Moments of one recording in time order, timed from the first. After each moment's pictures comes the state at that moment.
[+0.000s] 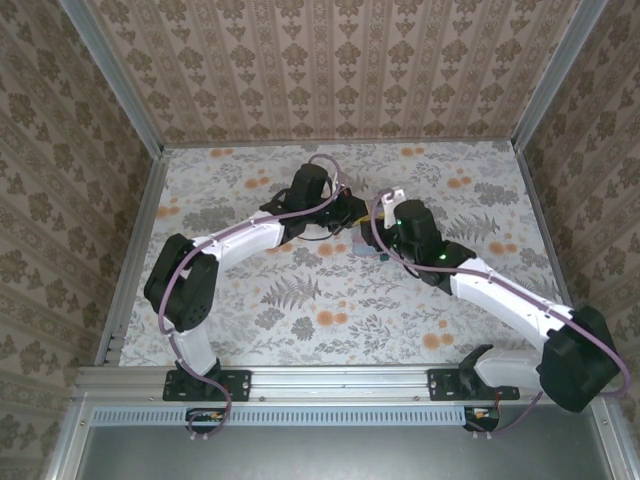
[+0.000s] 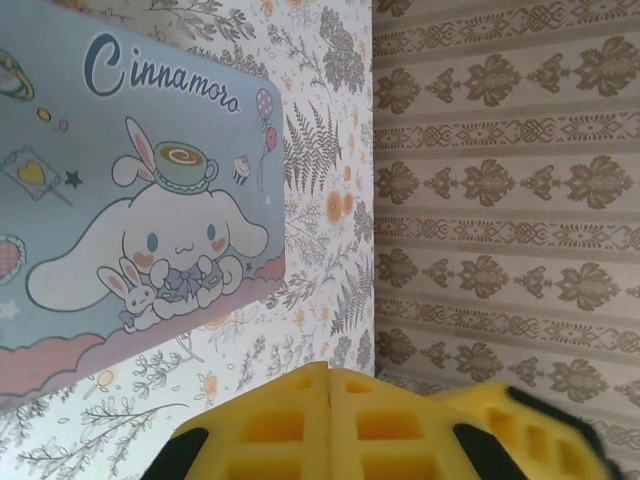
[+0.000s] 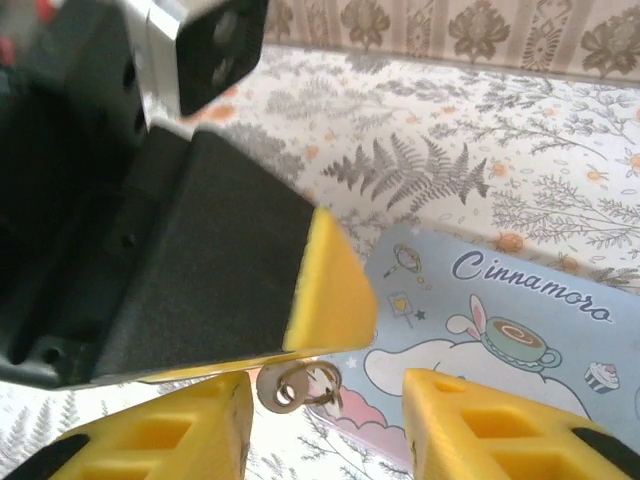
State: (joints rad) left arm -0.71 1.79 1.28 0.01 0.58 -1.10; right arm 0.54 1.20 0.82 -0.08 0.09 0.23
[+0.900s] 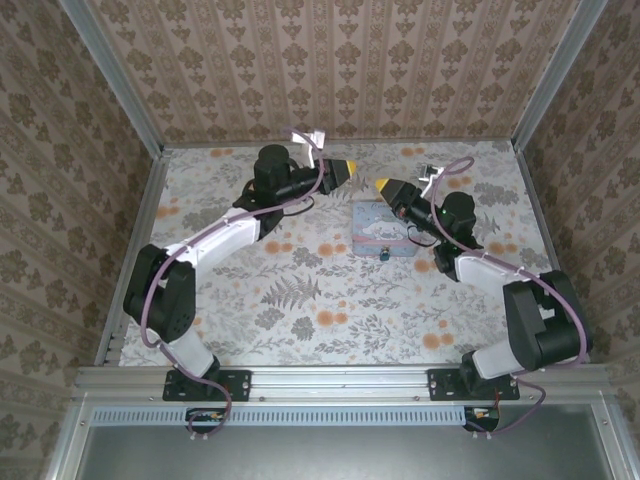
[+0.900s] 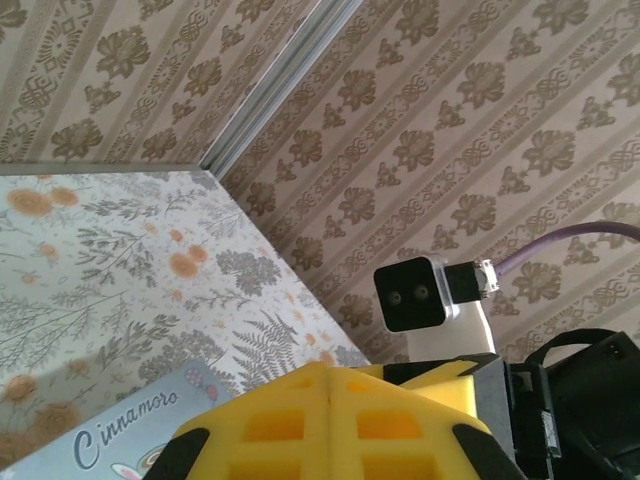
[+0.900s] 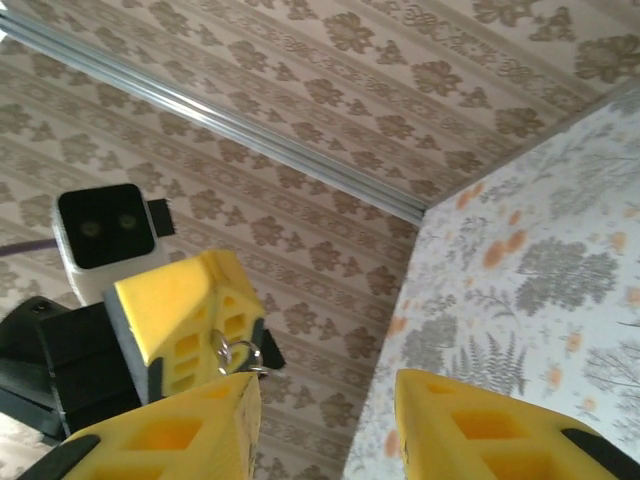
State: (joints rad) left arm -0.60 1.68 1.23 0.42 0.60 -0.70; right arm 0.21 1.47 0.67 0.93 -0.58 1.18
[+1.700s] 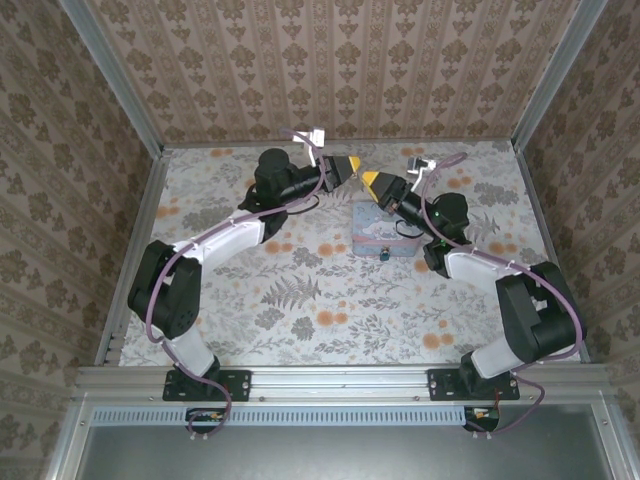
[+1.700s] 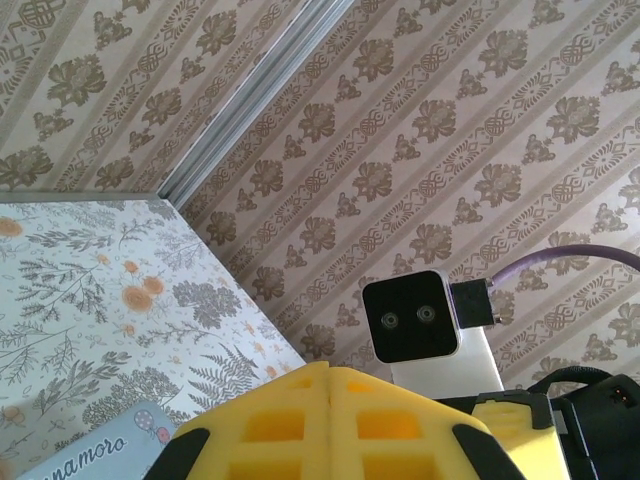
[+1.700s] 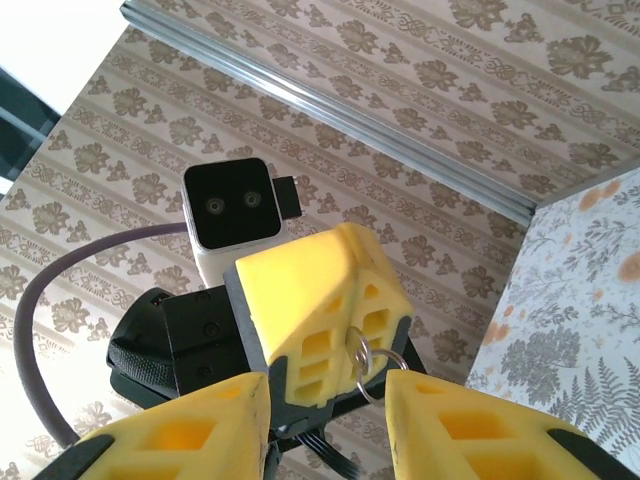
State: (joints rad) left arm -0.61 1.71 1.22 0.58 0.60 -0.80; right arm 0.30 1.51 0.72 1.09 -0.58 1.28
